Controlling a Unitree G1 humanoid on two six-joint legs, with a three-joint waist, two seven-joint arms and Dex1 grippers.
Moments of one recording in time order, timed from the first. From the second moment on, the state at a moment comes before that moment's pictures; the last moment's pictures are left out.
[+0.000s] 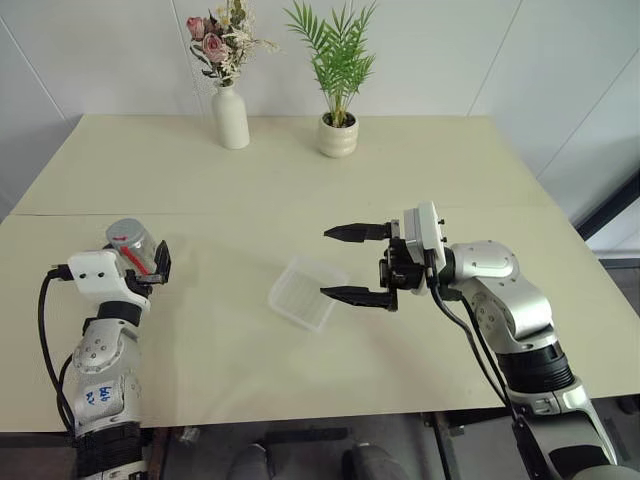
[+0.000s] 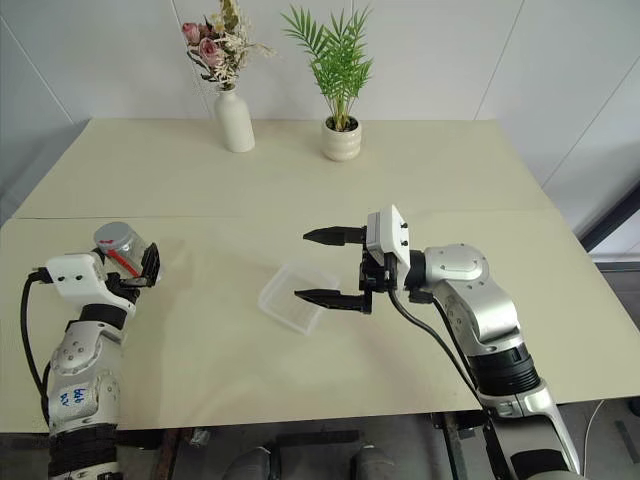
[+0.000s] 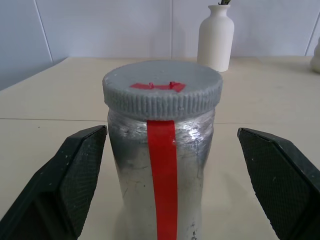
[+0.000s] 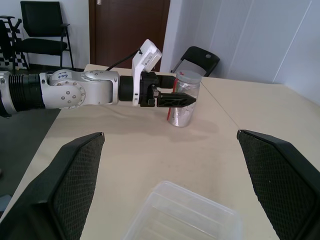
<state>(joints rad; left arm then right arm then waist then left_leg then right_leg) -0.24 0.34 0.45 0.06 -0.23 0.03 -0.10 -0.64 -0.46 0.12 -0.11 0.49 0.26 1.15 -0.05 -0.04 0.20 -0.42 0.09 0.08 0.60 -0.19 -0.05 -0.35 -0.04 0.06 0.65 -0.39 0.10</state>
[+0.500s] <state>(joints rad) -0.27 0.37 0.44 0.12 -0.23 -0.02 -0.12 -0.60 -0.46 0.11 -0.14 0.49 0.26 1.11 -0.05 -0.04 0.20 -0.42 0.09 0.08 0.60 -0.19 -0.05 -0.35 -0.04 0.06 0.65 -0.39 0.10</state>
